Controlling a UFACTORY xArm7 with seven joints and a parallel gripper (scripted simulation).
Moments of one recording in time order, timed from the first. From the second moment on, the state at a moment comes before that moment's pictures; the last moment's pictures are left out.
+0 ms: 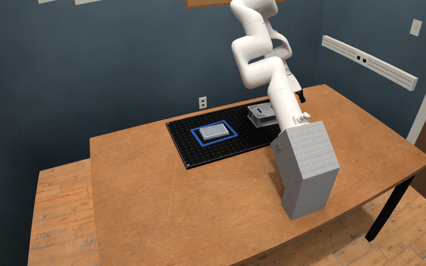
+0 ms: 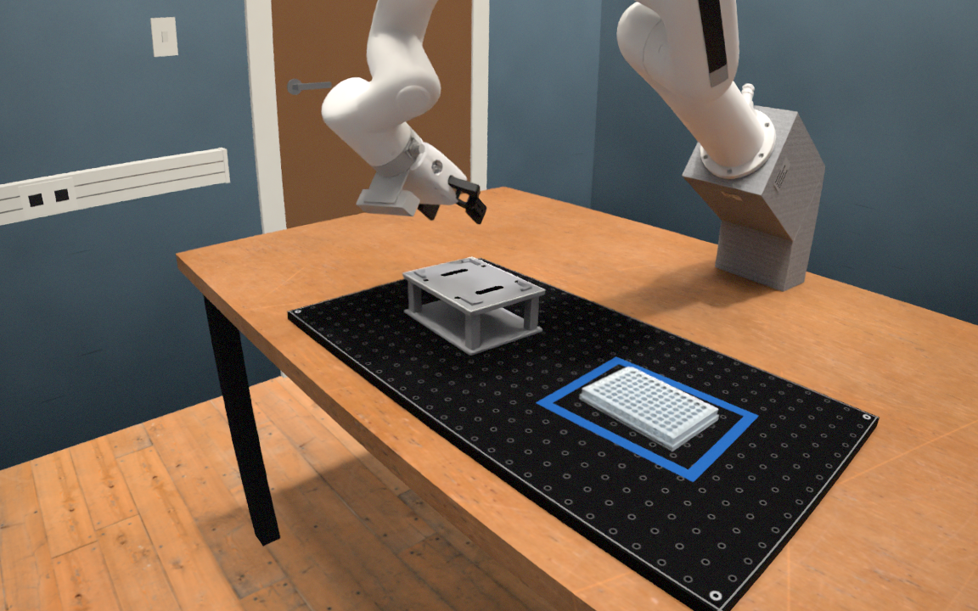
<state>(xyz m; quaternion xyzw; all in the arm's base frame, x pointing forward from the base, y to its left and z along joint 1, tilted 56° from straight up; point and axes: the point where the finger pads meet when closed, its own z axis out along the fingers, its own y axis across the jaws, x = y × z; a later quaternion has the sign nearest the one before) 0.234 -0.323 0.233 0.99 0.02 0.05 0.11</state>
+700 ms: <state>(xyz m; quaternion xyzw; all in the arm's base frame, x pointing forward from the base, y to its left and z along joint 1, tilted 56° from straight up) 0.278 -0.323 0.292 0.95 0.12 0.06 0.29</state>
